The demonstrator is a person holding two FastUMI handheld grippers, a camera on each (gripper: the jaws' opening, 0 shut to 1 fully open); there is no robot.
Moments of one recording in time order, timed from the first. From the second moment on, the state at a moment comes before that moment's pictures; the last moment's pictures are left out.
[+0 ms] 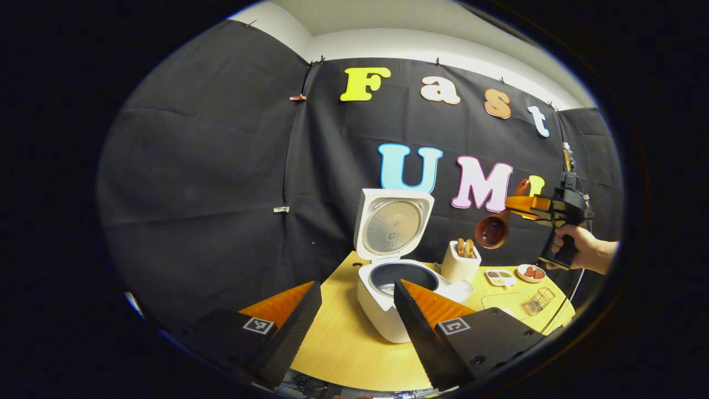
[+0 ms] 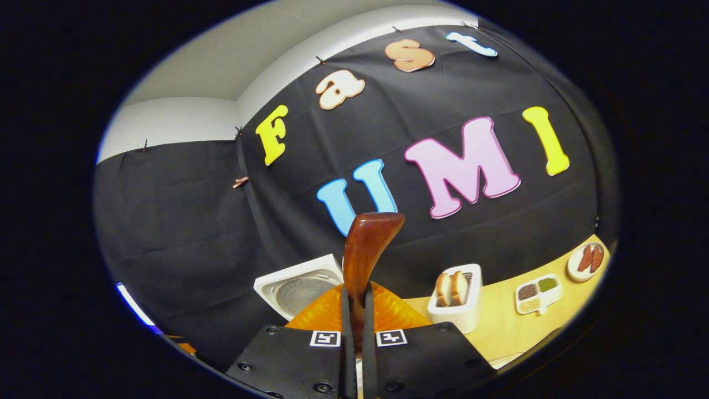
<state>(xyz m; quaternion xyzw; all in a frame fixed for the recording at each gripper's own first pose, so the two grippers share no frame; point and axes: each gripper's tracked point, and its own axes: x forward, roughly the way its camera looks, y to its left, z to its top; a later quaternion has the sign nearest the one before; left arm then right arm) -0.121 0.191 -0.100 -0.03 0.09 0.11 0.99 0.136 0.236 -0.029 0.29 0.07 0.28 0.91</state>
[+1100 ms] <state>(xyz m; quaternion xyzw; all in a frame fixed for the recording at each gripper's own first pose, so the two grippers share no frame) -0.095 0.100 -0.089 0.00 0.10 0.10 0.99 0.117 -0.057 -0.250 0.16 0.18 0.09 0.97</state>
